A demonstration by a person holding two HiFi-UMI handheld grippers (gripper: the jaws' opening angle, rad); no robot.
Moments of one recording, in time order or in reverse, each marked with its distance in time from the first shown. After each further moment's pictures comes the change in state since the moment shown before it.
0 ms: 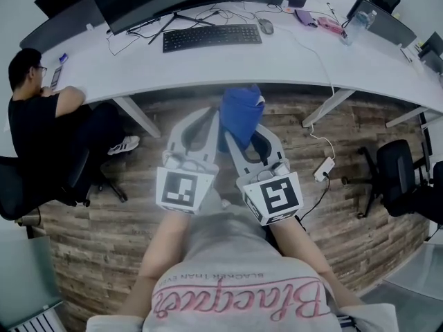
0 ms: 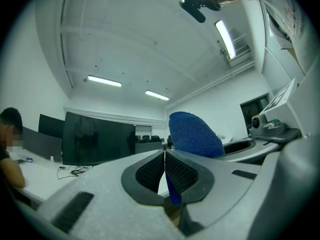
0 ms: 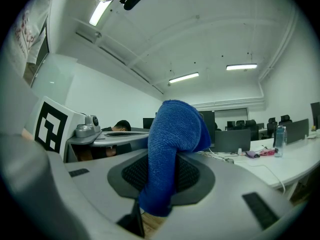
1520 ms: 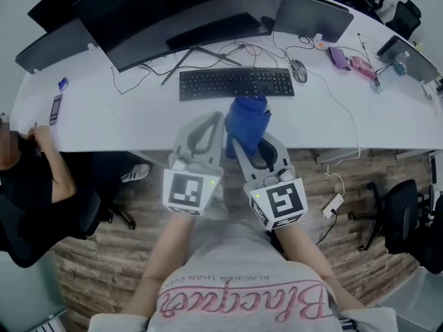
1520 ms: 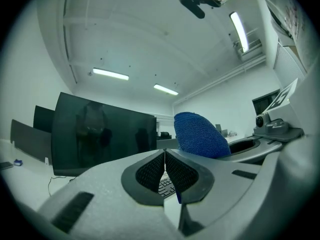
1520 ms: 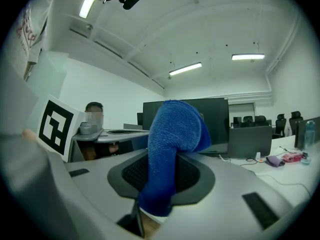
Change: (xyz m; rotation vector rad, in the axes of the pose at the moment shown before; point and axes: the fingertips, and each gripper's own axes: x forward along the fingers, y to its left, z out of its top) left arm 0.191 0.219 -0.043 -0.006 0.034 0.045; right arm 0.268 -0.100 0.000 0.002 0.048 0.037
